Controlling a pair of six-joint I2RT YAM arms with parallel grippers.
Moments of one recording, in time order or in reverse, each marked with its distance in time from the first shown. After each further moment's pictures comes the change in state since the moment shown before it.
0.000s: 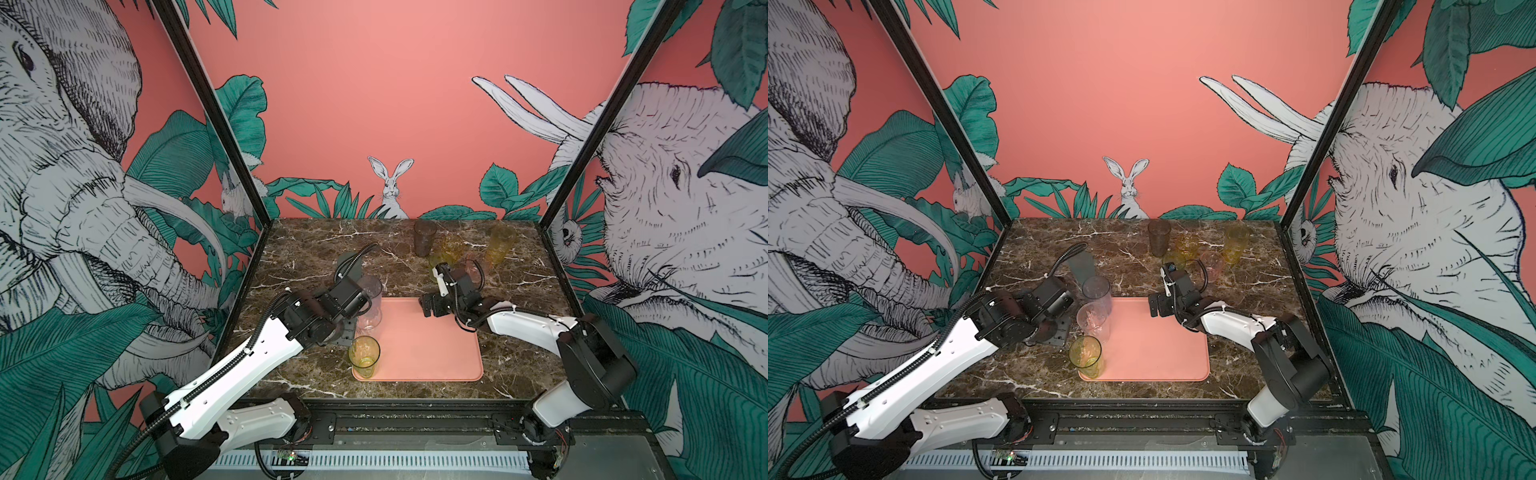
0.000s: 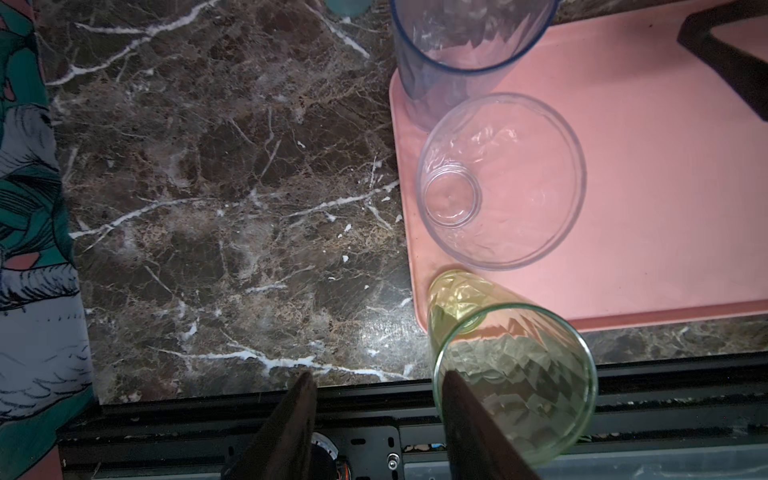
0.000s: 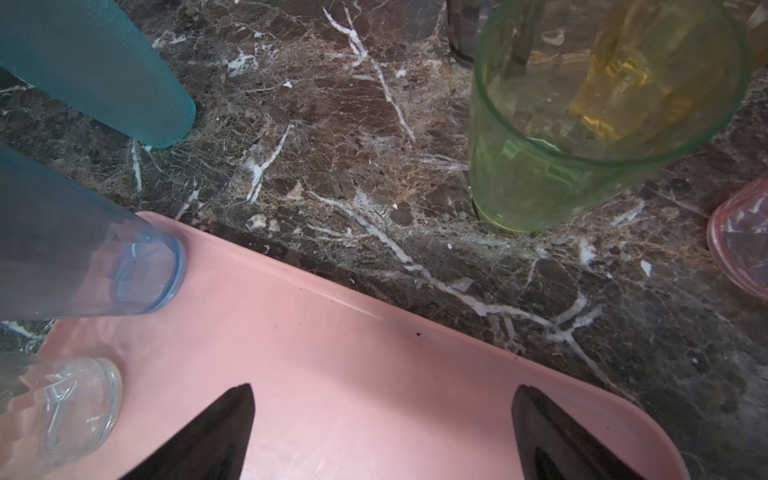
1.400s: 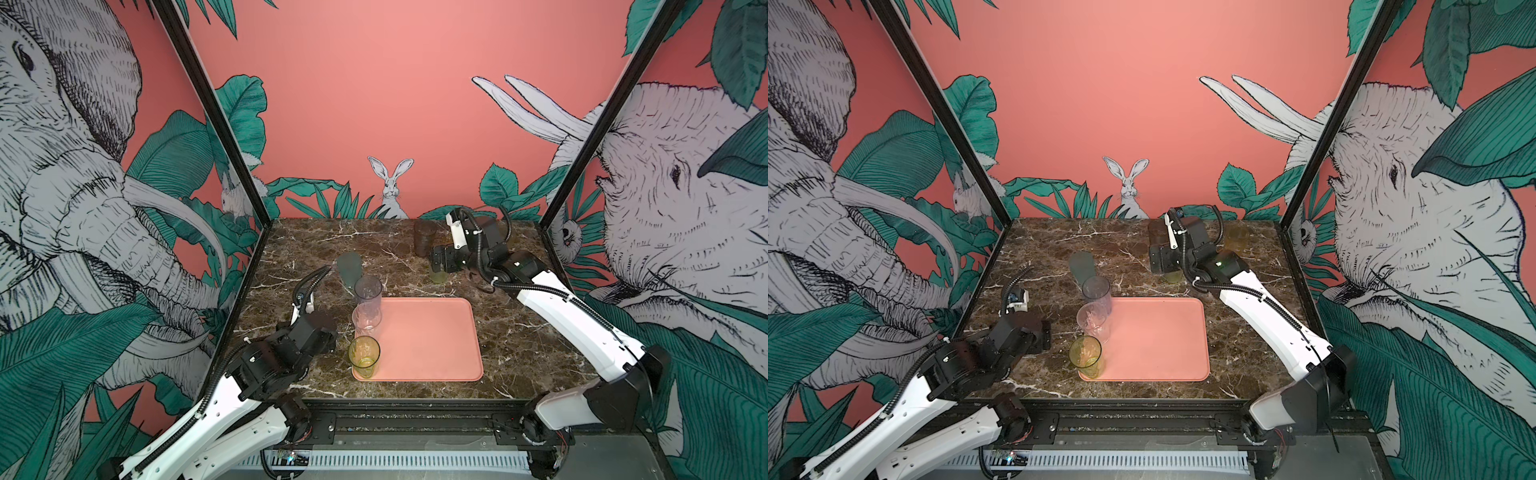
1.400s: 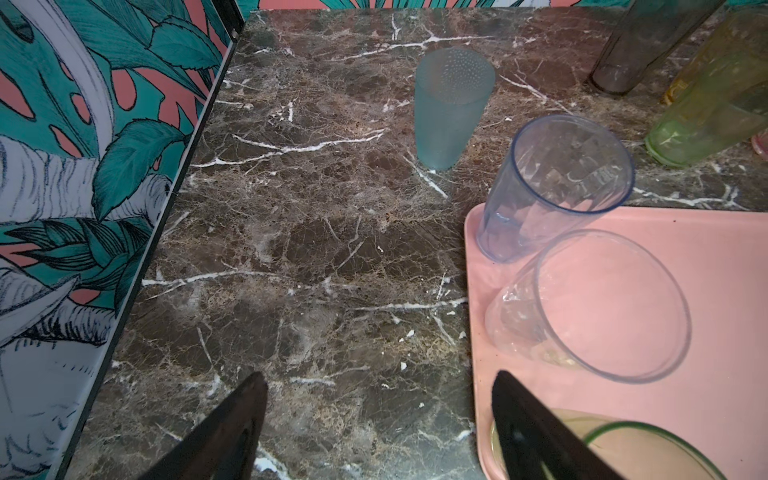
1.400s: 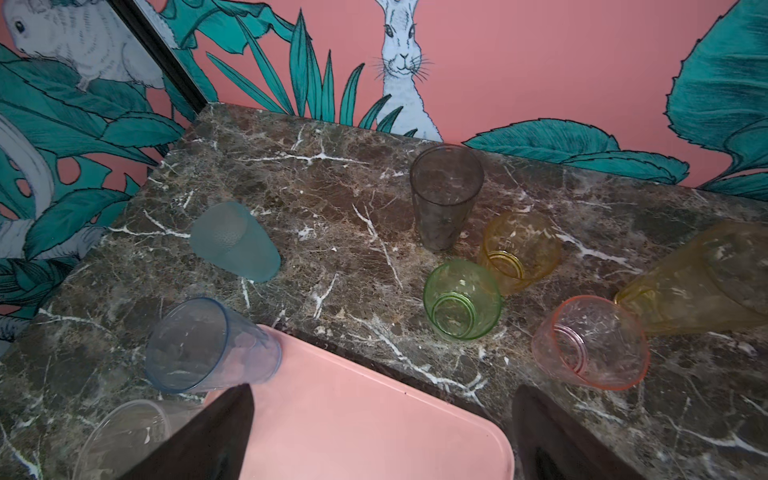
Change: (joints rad) left arm 0.000 -0.415 -0.359 0.282 -0.317 -0.015; right arm -0.036 -0.098 0.638 -0.563 0.094 -0.055
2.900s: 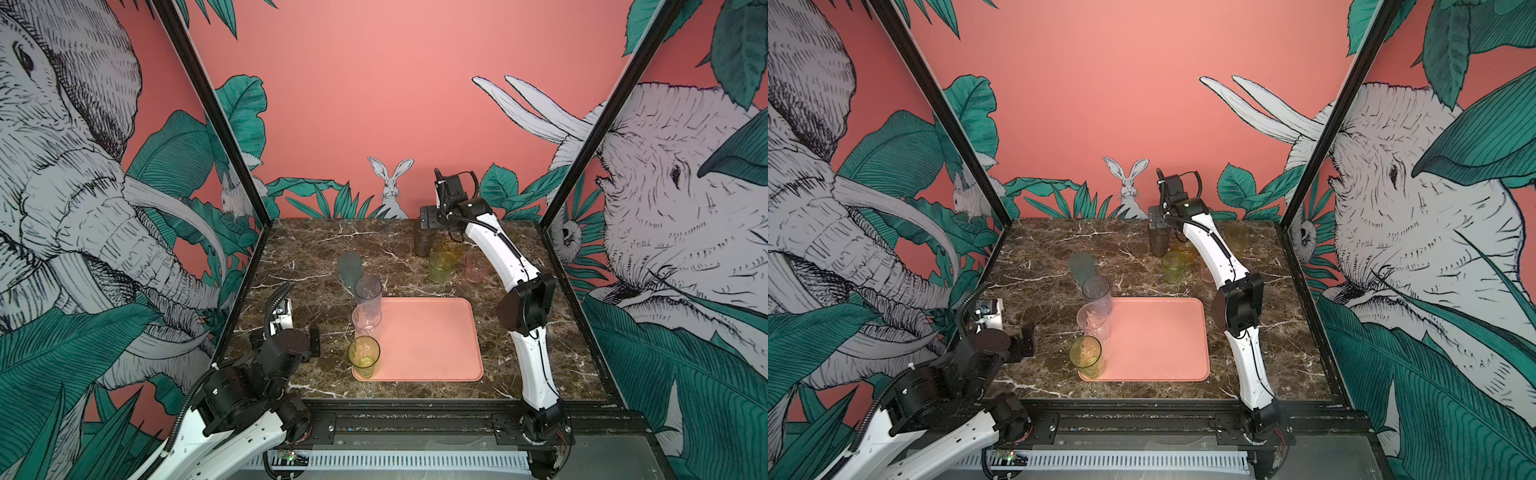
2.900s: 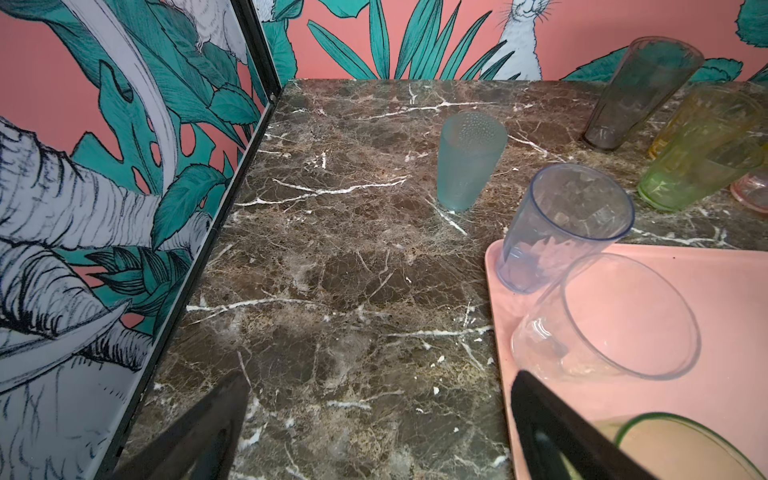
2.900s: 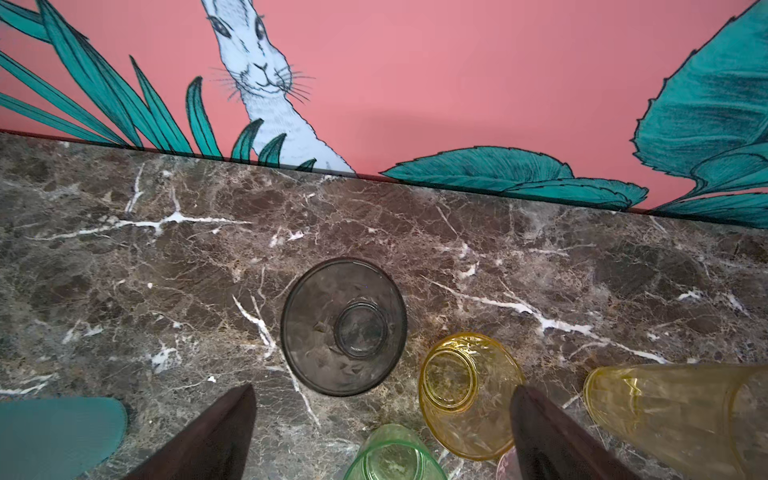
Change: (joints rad) left arm 0.000 -0.228 -0.027 -0.033 -0.089 0.096; right arm -0.162 0.827 0.946 -0.290 0.060 -0.011
